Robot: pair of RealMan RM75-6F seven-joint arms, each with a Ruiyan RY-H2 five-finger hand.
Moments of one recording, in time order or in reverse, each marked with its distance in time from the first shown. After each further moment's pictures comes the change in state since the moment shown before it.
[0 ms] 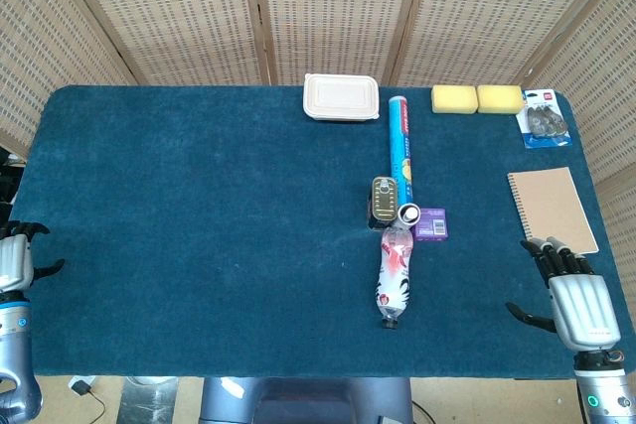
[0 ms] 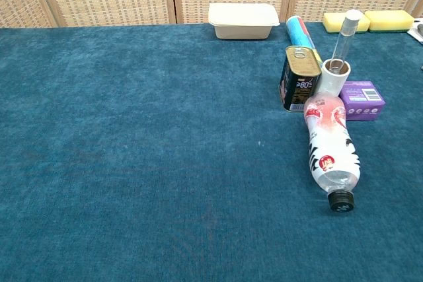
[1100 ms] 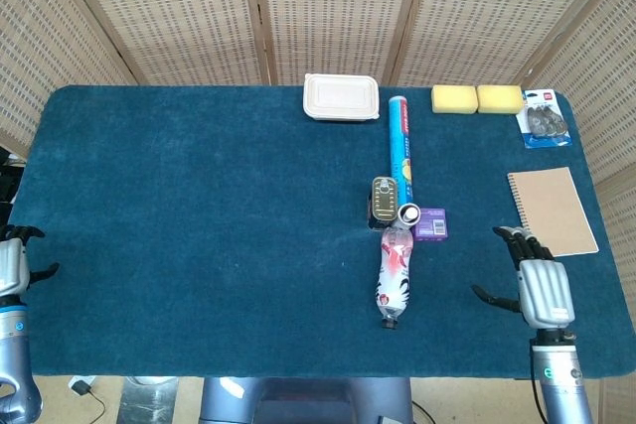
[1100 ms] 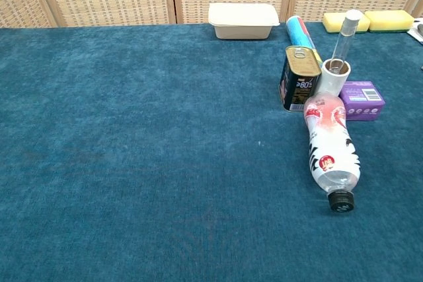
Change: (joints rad) left arm 0.017 -0.001 -0.007 -0.012 -0.014 0.014 0.012; right arm 0.058 -0.229 0.079 0.084 0.120 -0.052 0.094
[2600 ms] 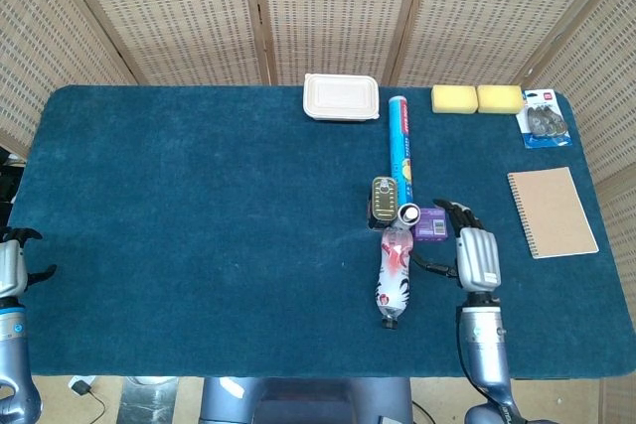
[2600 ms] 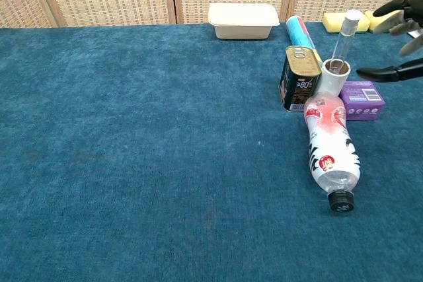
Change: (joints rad) left arm 0.008 0.003 -0.005 -0.012 -0.008 0.004 0.012; right arm 0.163 -0.298 0.134 0.043 0.142 -0.053 -0.016
